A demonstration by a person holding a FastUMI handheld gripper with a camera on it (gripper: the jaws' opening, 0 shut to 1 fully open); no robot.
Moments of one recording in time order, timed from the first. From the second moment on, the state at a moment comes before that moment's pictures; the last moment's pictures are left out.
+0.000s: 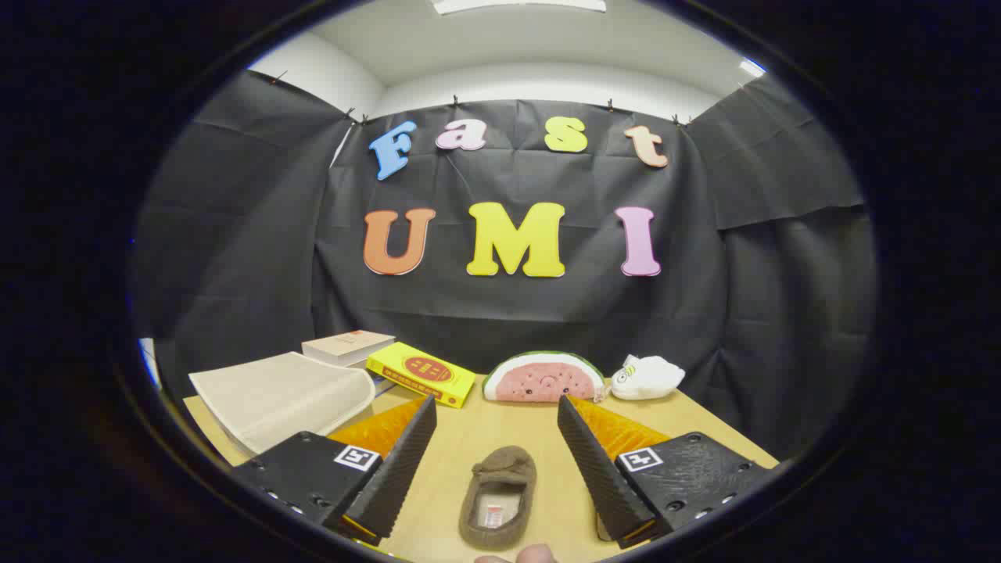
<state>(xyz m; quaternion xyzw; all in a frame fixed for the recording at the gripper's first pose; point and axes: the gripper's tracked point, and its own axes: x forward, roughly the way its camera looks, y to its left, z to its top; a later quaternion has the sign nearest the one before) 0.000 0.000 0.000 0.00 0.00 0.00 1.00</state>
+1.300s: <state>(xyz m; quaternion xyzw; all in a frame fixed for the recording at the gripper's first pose) 0.010 0.065 -0.009 0.04 0.01 0.05 1.00</state>
